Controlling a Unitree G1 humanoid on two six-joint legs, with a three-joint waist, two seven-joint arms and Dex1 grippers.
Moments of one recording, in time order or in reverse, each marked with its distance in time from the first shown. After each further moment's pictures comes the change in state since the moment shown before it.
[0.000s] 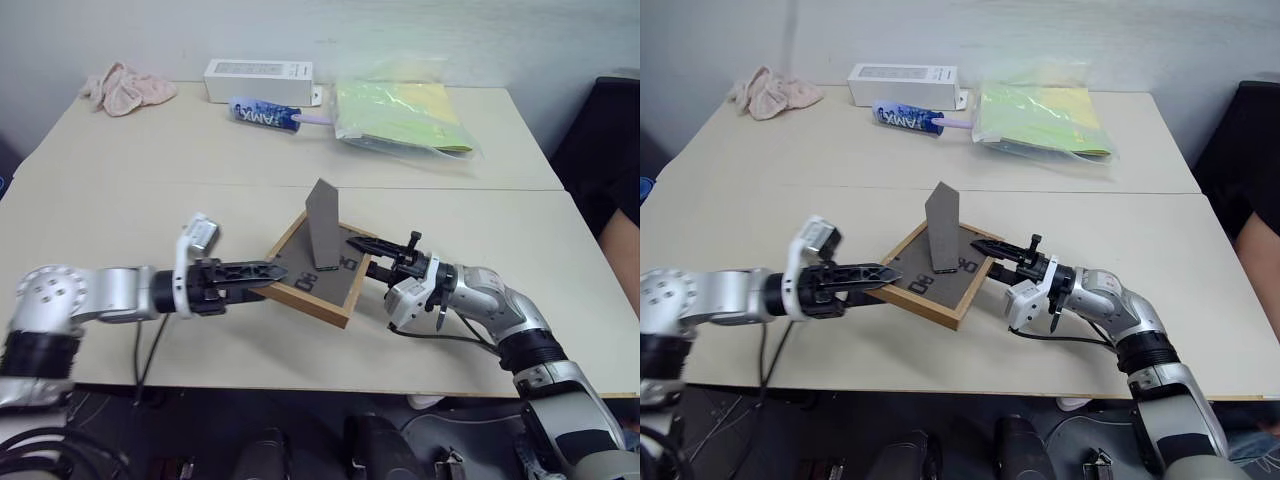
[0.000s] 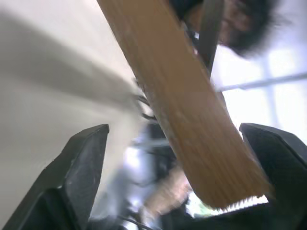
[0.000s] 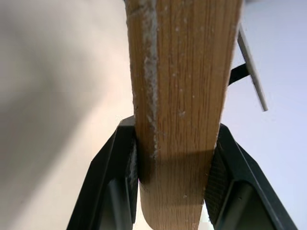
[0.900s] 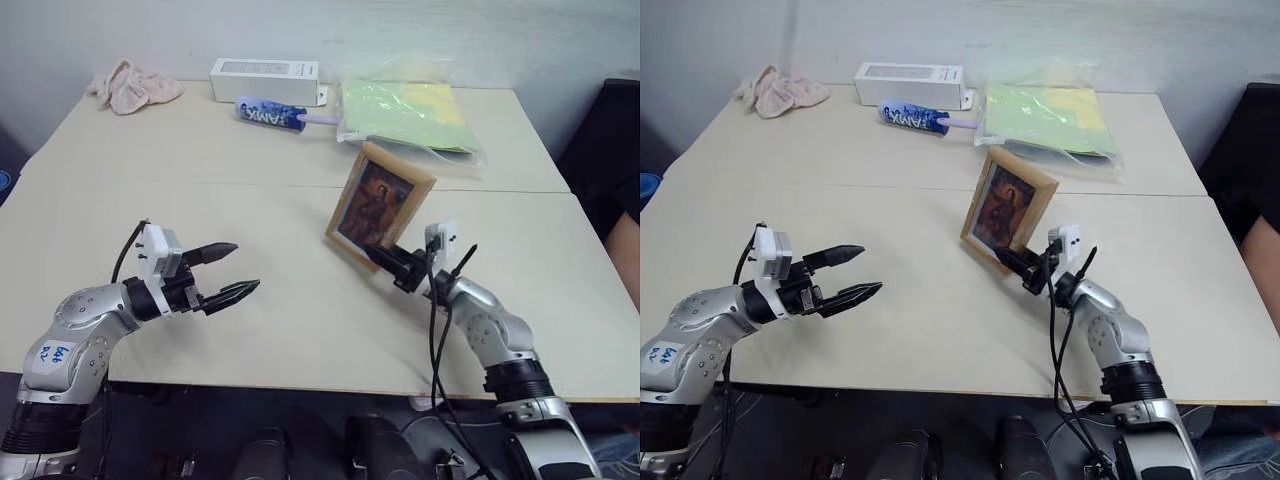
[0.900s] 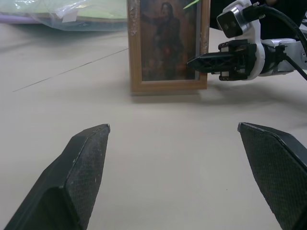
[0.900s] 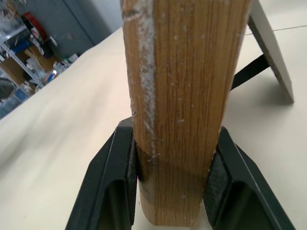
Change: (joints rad) left arm 0.239 -0.176 0.036 -0.226 1.228 -0.958 -0.725; right arm 0.166 0.169 -0.187 -0.277 1.116 1.441 0.364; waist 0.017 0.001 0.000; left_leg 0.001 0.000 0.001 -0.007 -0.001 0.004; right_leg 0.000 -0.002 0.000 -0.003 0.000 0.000
